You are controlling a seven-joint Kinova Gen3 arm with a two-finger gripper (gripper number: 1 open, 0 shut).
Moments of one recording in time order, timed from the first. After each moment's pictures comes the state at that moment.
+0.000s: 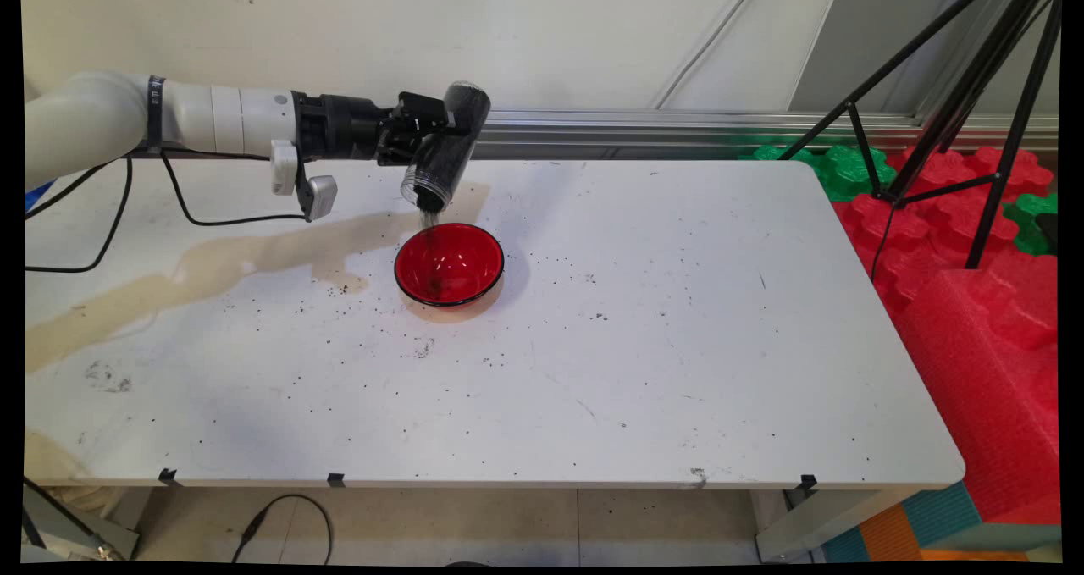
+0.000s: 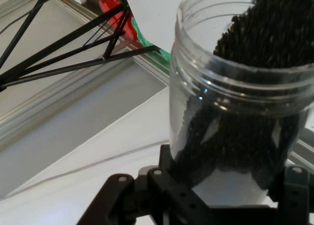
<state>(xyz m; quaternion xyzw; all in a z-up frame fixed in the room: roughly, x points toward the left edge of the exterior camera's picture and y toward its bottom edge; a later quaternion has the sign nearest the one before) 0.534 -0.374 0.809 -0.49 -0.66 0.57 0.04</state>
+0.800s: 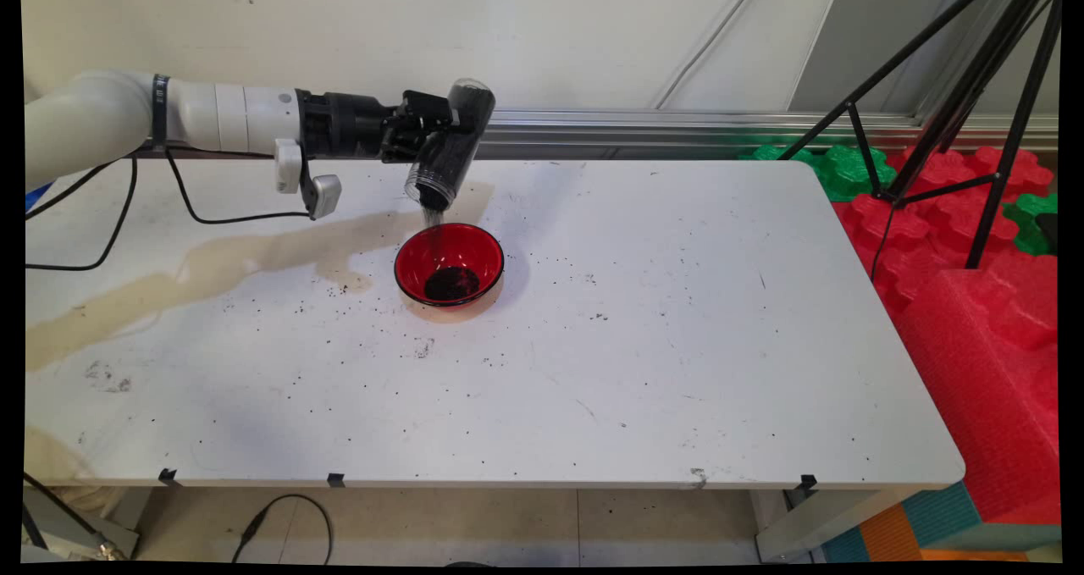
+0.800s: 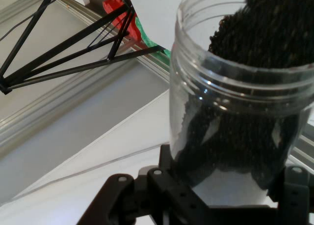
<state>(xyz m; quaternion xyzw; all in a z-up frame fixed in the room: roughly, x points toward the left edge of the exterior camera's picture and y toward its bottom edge) 0.530 -0.378 0.810 -0.49 -0.65 0.58 0.04</state>
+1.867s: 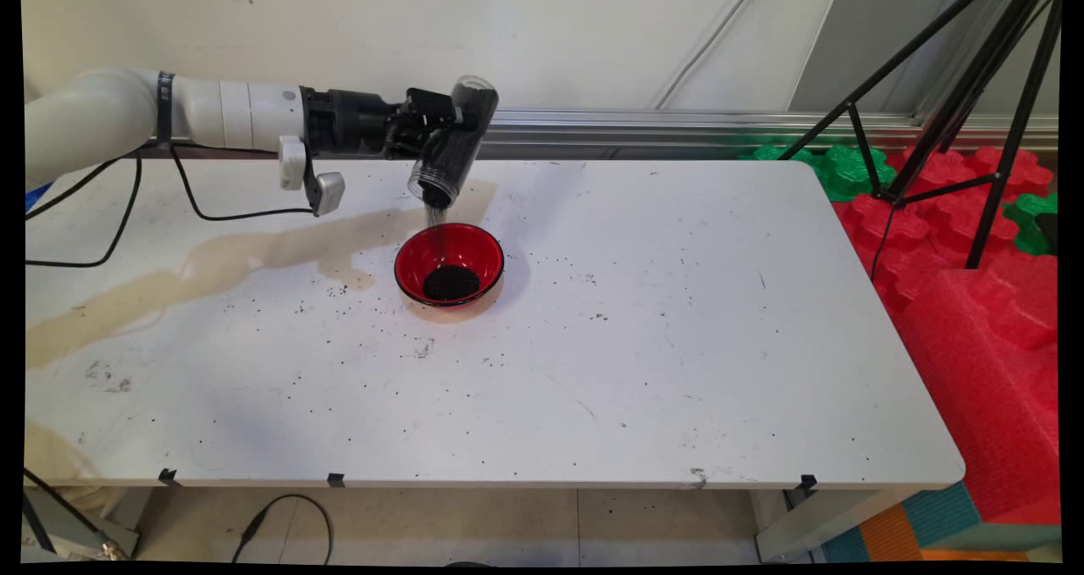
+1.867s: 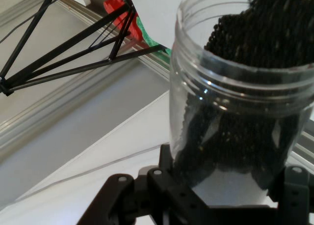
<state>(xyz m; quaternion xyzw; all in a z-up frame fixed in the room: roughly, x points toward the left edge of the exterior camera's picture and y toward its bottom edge) 0.529 -0.383 0.811 -0.50 -0.65 0.58 0.04</state>
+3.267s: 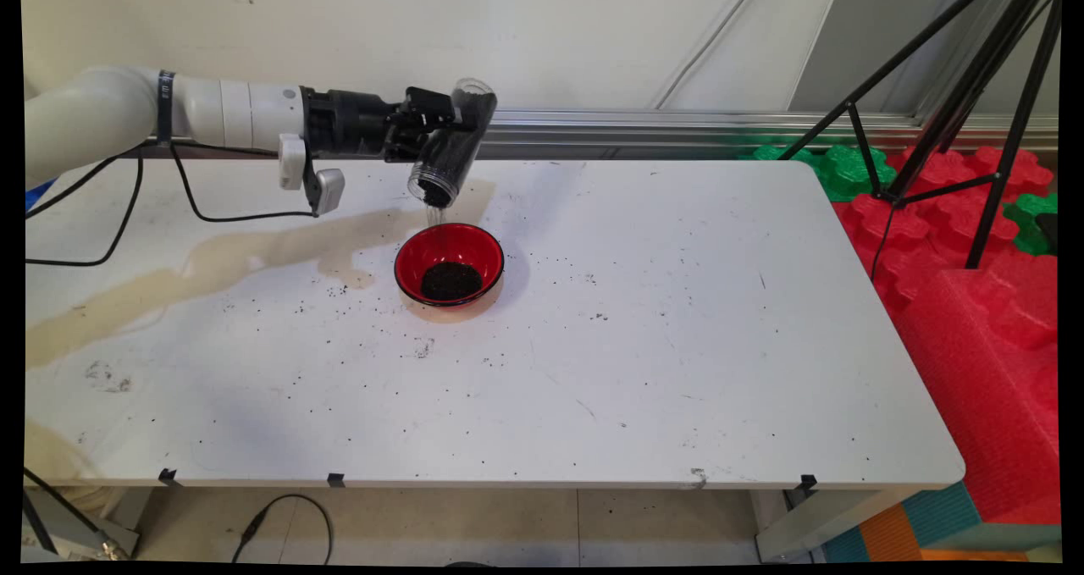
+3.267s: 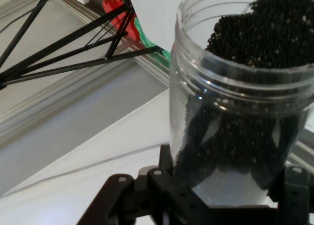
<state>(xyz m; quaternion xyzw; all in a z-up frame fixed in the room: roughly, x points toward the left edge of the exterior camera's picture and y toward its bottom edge) 0.531 -0.385 0.810 -0.48 -0.66 0.57 0.05</state>
